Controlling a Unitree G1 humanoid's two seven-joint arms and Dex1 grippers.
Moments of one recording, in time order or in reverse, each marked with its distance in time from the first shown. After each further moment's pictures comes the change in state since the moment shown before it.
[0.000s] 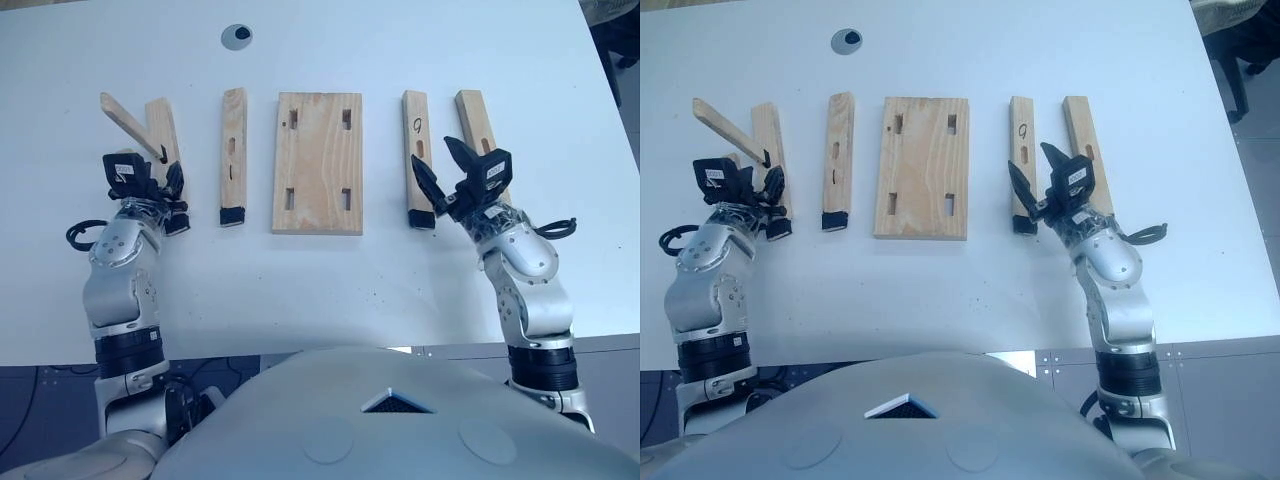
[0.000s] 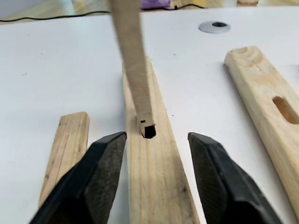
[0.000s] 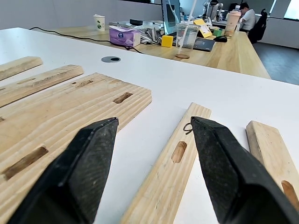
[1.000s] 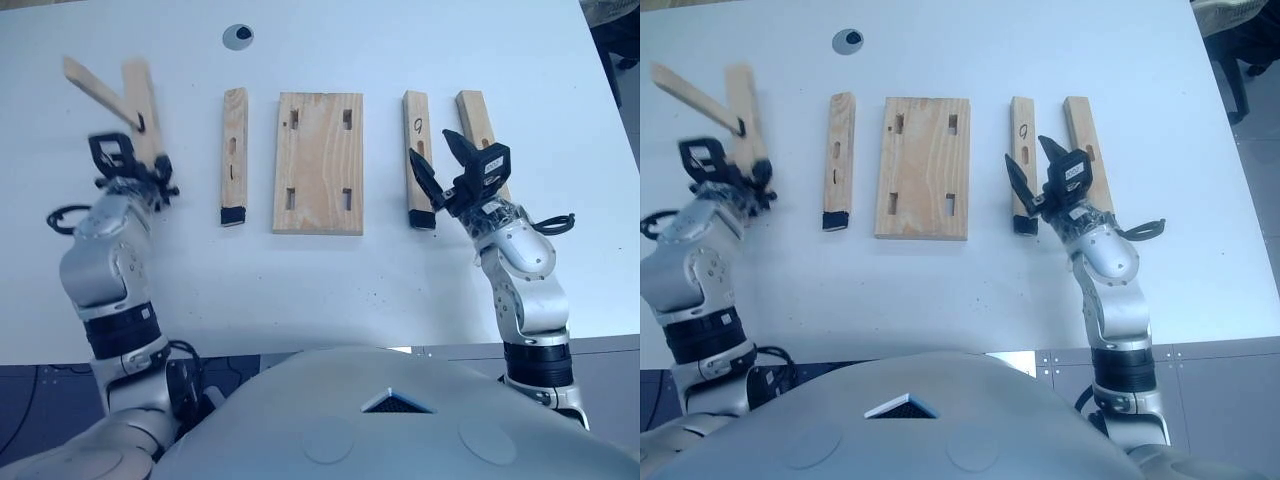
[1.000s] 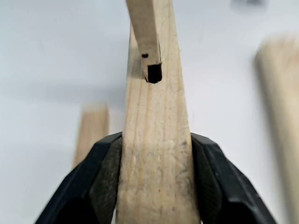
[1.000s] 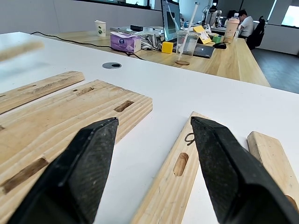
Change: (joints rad) left arm -0.227 -0.020 0.077 -0.052 -0.012 0.218 0.072; right arm -0.038 0.003 -0.001 0.009 -0.022 0.001 0.010
